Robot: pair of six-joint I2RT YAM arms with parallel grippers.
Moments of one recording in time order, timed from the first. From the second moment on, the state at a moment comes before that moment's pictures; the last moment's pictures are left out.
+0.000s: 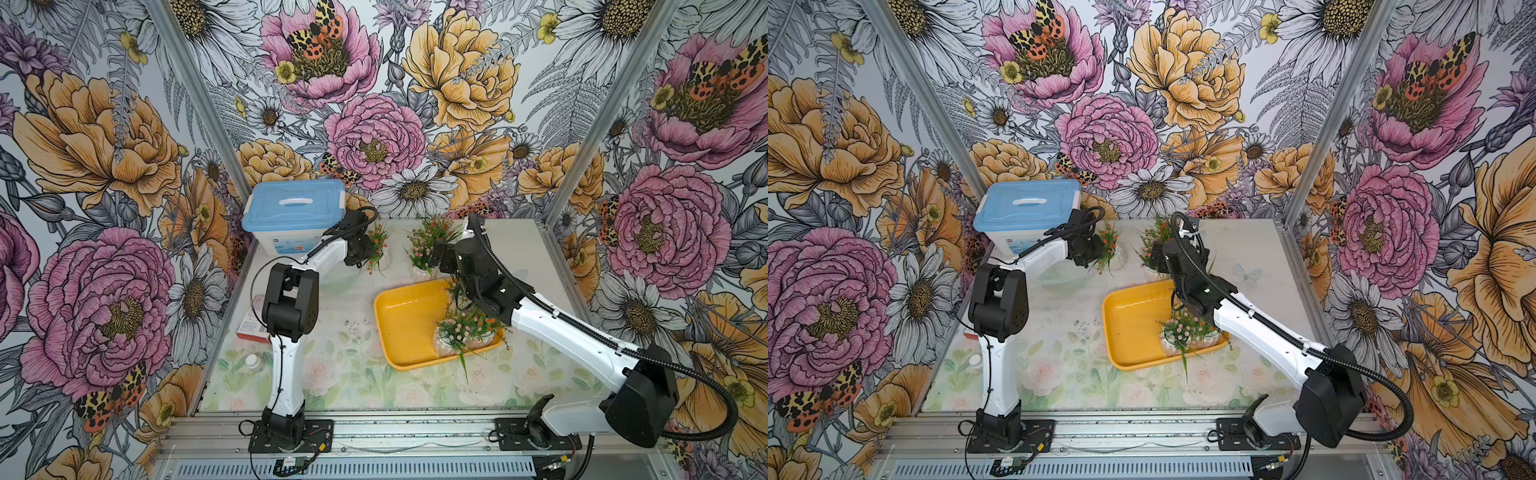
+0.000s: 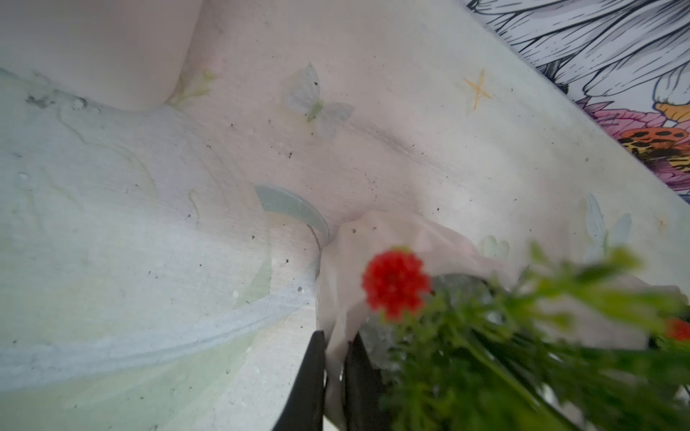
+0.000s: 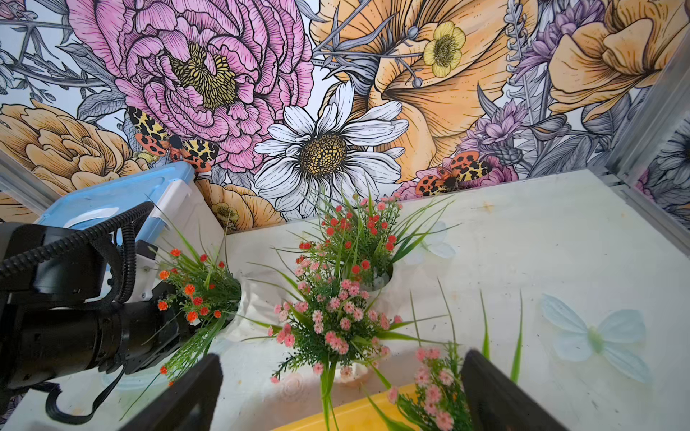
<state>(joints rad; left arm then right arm) -0.29 2.15 1.75 -0.62 0.02 -0.70 0.67 1.38 1.15 -0.19 0.52 0.48</state>
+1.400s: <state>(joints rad) -0.71 1.63 1.42 -0.83 0.04 -0.66 0.56 0.97 0.99 -0.53 0.15 0.50</state>
